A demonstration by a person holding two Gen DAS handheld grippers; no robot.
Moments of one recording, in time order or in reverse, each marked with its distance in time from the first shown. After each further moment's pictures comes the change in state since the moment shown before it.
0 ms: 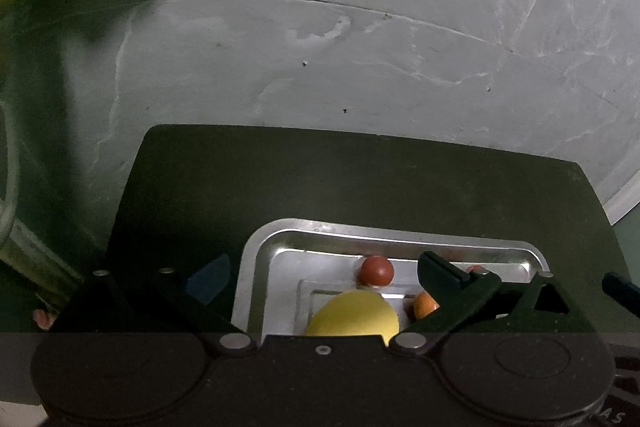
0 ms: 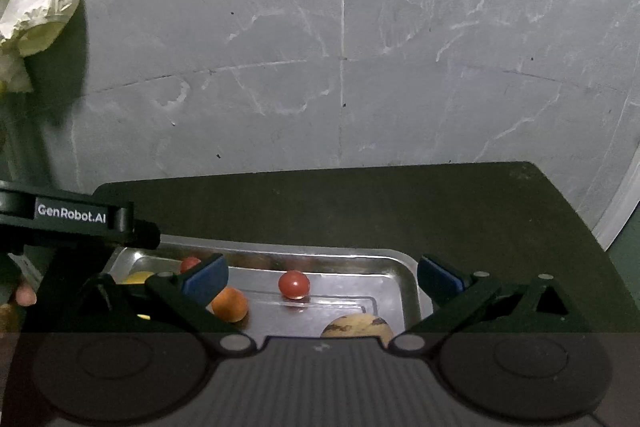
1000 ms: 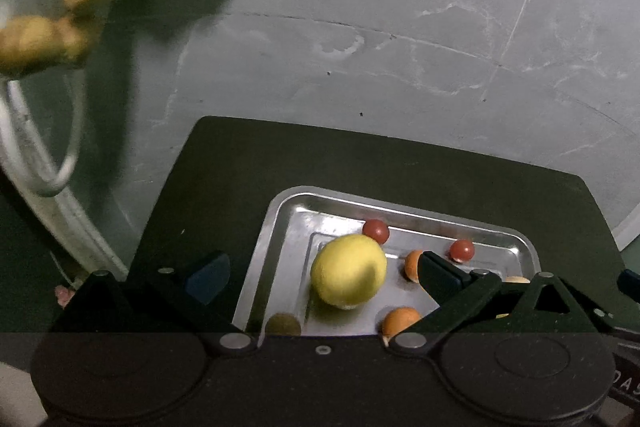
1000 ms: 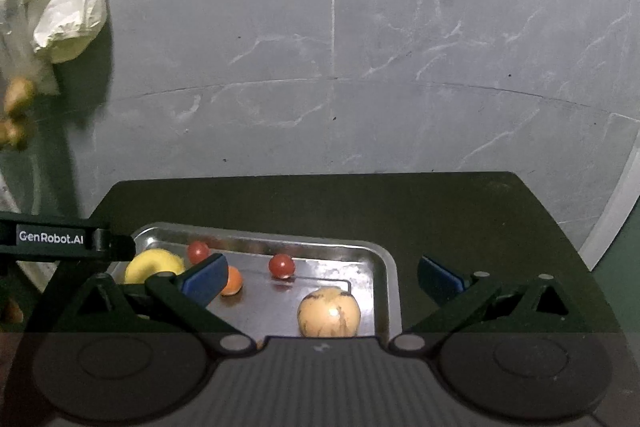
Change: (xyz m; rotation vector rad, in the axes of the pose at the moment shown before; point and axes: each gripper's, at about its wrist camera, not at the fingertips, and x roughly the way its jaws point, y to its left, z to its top) left arm -0.060 -0.022 -0.052 -0.065 -0.118 0.118; right arm -0.051 -0.028 -0.010 -0.031 -0.039 0.054
